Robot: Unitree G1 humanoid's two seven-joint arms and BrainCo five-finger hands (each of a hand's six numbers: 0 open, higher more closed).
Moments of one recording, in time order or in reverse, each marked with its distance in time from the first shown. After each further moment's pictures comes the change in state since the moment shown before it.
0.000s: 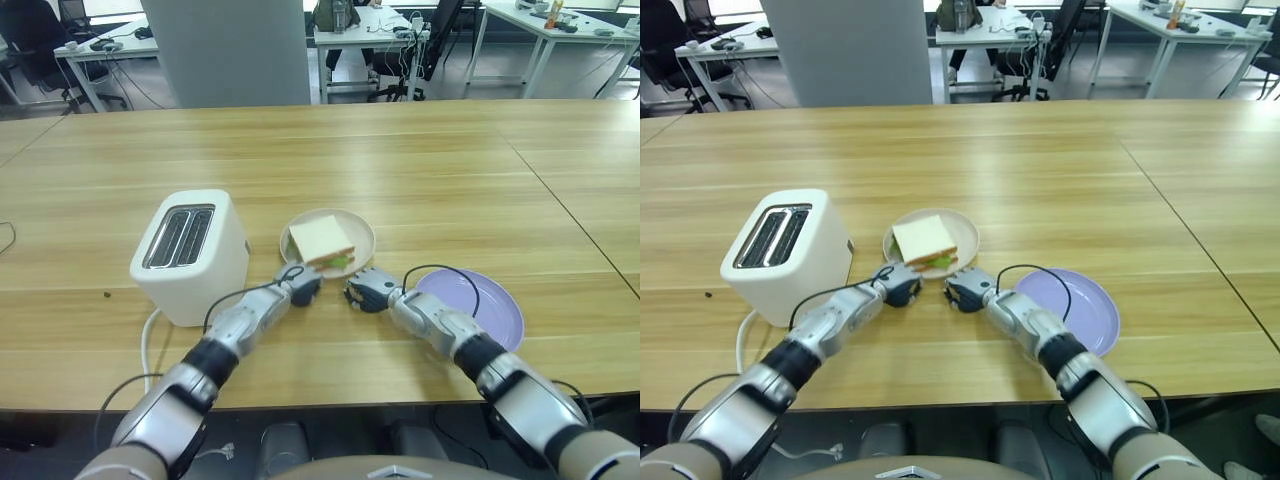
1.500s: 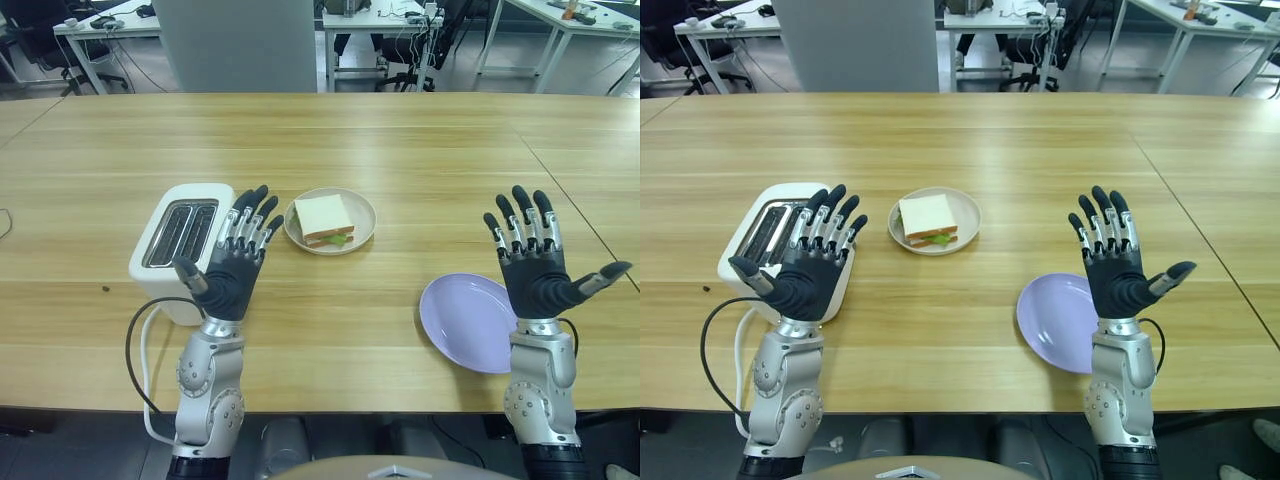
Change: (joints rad) left arm 0.692 -0.274 0.564 -0.954 -1.650 -0.232 -0.326; right arm 0.775 0.027 -0.703 -1.090 1.745 -0.096 0.621
